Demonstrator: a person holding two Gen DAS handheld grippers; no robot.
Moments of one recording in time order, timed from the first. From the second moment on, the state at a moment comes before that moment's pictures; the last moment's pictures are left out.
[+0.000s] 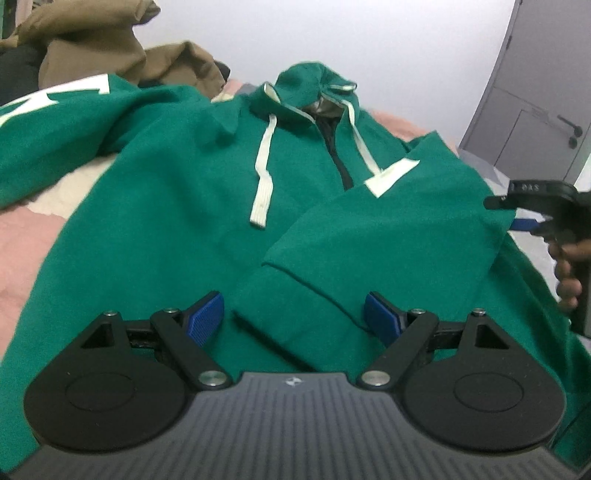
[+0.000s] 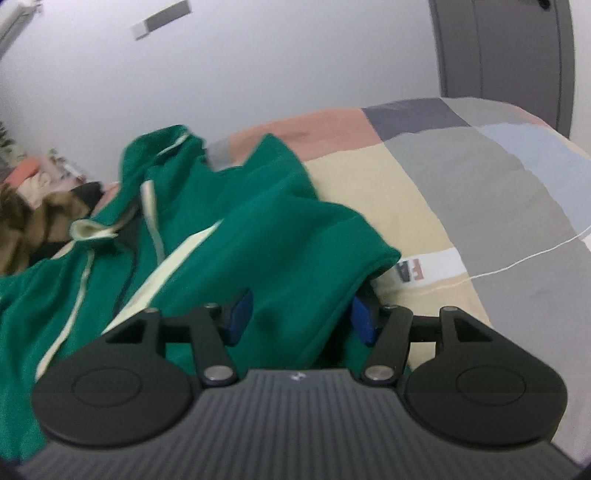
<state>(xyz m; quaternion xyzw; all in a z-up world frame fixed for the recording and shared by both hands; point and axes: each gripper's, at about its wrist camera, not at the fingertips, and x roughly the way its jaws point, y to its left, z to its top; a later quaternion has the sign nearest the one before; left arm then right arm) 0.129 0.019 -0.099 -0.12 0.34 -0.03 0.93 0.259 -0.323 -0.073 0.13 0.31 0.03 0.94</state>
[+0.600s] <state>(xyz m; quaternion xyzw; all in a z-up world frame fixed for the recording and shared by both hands) 0.121 0.098 -0.046 -0.16 0.26 0.05 0.95 0.178 -0.214 -0.036 0.03 0.28 0.19 0.94</state>
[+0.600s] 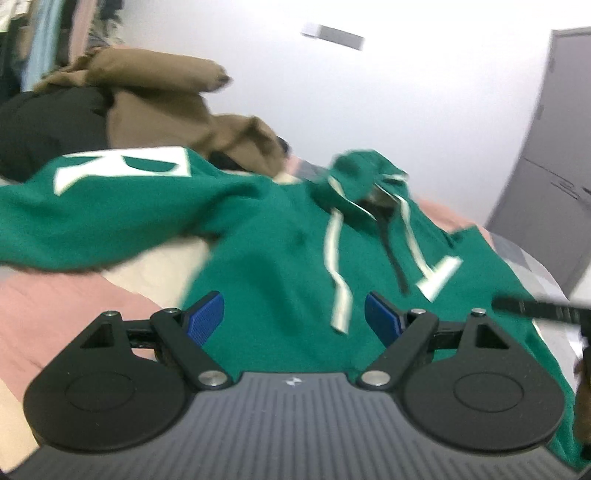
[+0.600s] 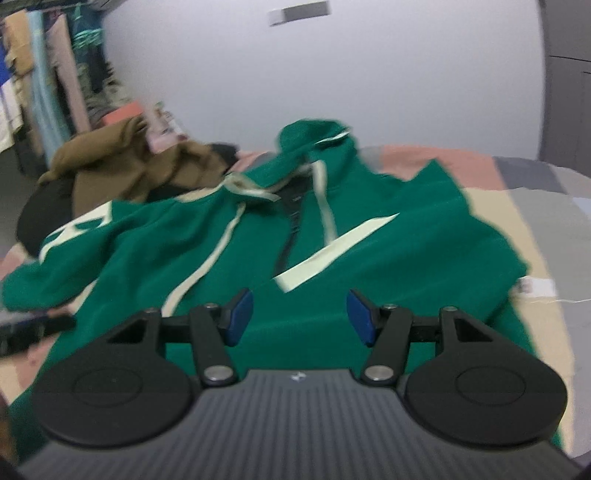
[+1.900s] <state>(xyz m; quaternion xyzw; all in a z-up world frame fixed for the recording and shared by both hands) 0.110 0.425 -0.136 -0.56 0.12 0.33 0.75 0.219 -0.176 -0.091 0.00 0.38 0.17 0.91</state>
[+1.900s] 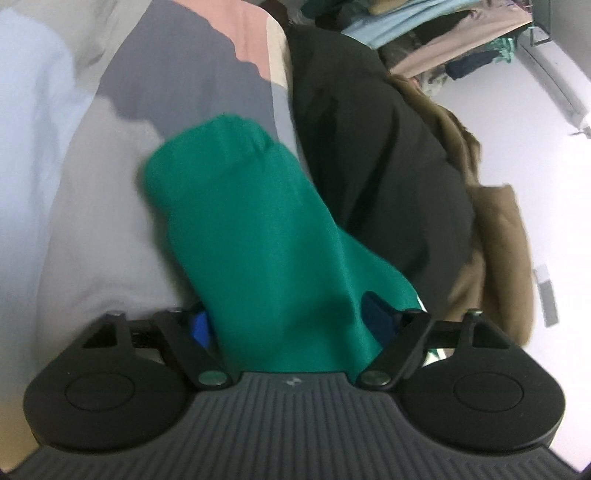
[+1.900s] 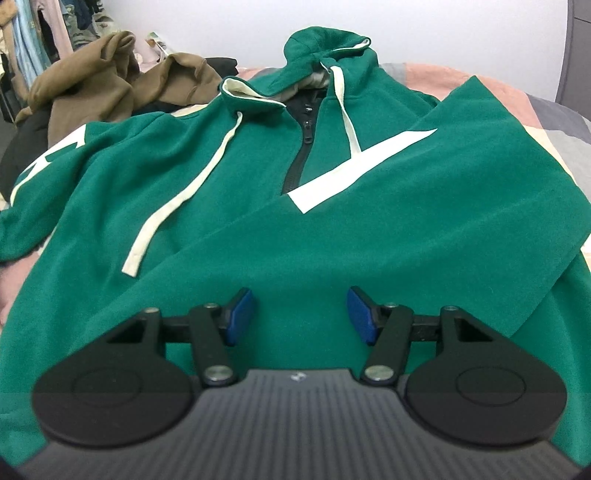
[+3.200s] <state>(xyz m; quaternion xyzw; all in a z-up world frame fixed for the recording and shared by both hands) 0.153 -0.047 0.154 0.03 0.09 0.08 0.99 0.152 -0.282 -0.031 0.14 0.27 0.19 0.93</state>
